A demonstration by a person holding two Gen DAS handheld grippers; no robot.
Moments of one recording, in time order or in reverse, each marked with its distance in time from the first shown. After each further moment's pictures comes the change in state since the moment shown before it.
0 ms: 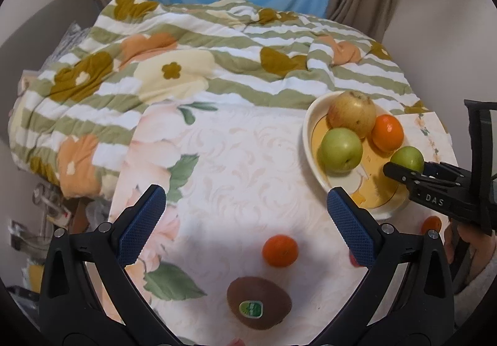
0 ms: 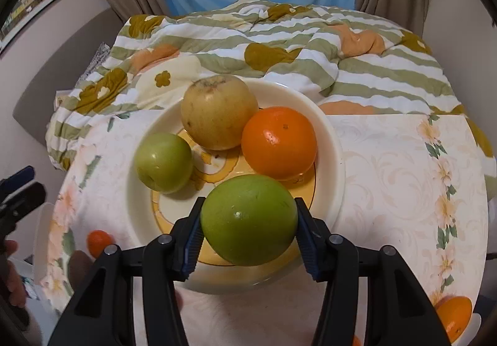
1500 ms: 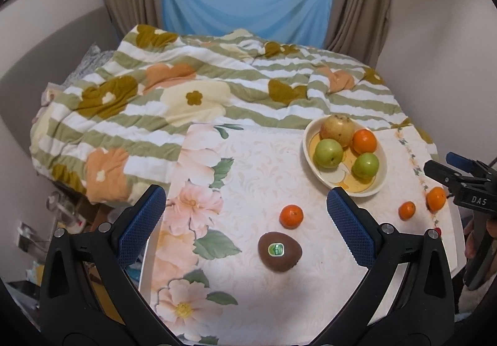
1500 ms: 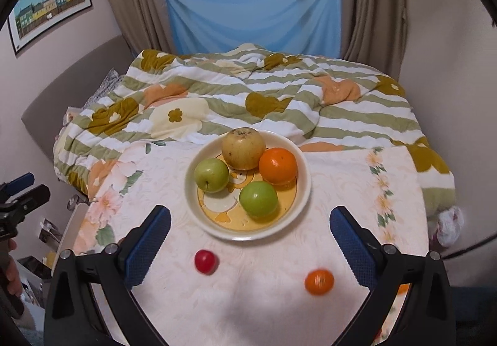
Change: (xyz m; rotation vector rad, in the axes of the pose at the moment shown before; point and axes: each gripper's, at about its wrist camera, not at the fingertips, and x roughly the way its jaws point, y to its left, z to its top) left arm -0.131 0.030 -0.030 0.009 -0.150 0.004; right arm -0.150 0.042 -0.035 0.002 -0.197 -0.071
